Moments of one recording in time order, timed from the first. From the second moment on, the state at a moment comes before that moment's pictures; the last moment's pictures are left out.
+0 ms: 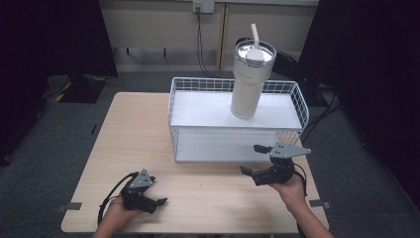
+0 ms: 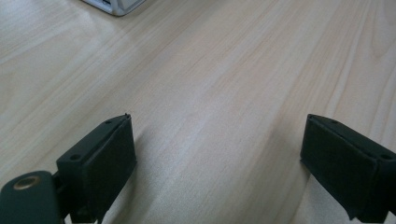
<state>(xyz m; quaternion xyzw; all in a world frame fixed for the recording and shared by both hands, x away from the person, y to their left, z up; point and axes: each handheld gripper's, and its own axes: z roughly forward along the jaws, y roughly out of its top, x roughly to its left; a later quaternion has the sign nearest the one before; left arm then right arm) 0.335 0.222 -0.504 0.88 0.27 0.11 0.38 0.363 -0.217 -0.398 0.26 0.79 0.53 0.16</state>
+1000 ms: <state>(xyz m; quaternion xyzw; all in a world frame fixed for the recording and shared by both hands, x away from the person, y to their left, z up) 0.335 0.222 -0.504 0.88 0.27 0.11 0.38 0.365 -0.231 -0.466 0.29 0.81 0.49 0.15</state>
